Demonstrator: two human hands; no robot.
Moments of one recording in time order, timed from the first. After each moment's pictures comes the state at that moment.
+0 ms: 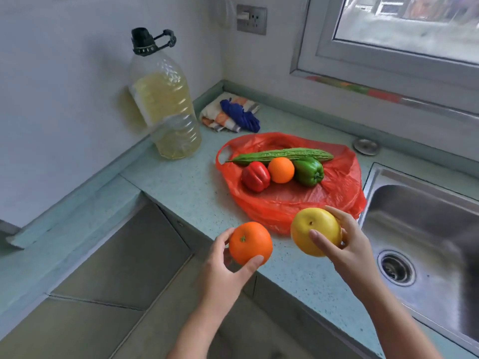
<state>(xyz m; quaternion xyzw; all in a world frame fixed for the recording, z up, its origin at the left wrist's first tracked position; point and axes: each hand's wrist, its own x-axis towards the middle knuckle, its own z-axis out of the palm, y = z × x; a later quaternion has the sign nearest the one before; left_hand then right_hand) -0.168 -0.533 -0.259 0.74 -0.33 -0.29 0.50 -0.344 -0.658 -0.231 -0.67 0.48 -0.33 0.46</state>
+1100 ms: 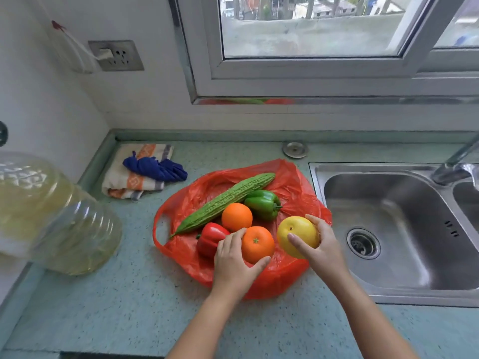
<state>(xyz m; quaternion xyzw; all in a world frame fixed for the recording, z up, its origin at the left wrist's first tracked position) -0.109 -0.745 -0.294 0.65 -0.65 -0.25 0.30 -0.292 -0.755 -0.277 -0.51 0.68 -0.39 0.35</state>
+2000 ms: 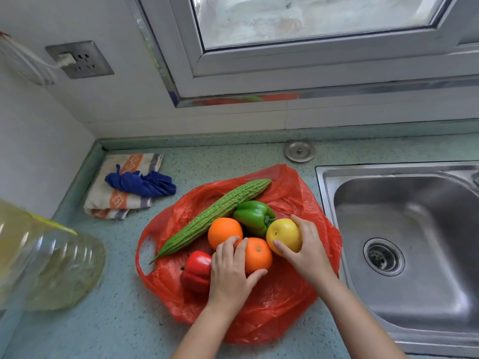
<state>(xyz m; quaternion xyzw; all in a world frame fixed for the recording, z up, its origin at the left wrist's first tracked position) -0.125 -0.809 -0.342 0.62 -0.76 -0.05 0.21 -0.302 -0.838 -0.332 -0.59 0.64 -0.35 0.34</state>
